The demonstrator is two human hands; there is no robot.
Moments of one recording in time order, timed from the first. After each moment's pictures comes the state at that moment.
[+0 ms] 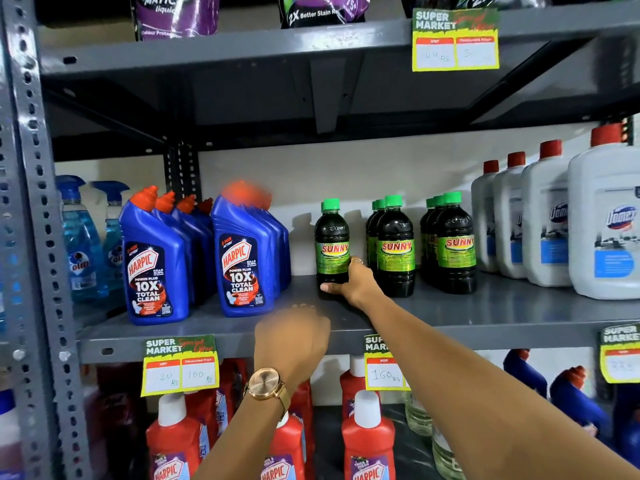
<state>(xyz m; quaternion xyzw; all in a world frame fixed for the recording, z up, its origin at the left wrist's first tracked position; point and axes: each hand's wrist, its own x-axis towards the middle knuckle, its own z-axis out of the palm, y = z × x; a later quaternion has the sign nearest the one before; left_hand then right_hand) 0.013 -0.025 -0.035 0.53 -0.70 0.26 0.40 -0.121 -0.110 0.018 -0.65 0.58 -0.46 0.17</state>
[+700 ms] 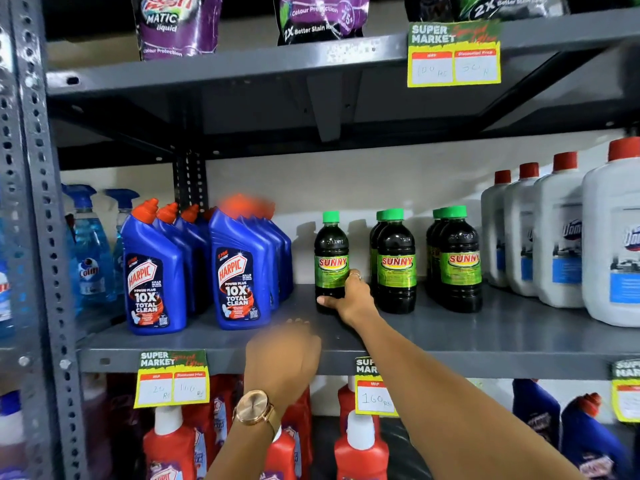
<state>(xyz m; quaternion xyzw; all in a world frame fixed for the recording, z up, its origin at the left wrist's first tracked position) 0.010 -0.027 -0.033 0.55 -0.70 0.24 0.39 -0.122 -0.118 0.014 -0.65 0.58 -0.47 0.17</state>
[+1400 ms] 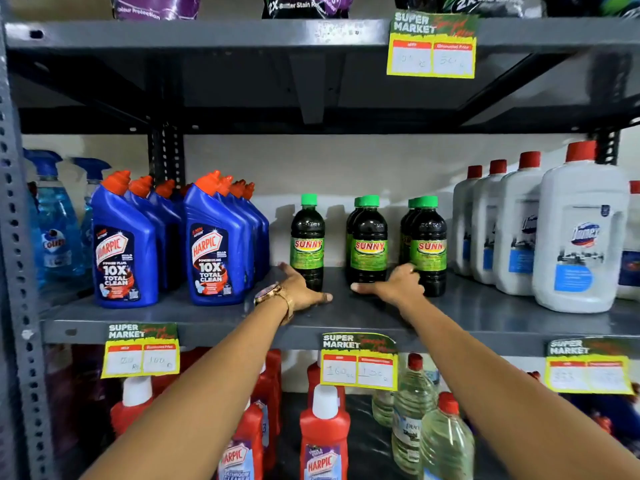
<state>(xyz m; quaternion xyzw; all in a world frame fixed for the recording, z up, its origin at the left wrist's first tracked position) -0.039 -0.094 0.019 0.64 -0.67 -0.21 0.30 -0.223 -0.076 0.019 -0.53 0.71 -0.43 0.17</state>
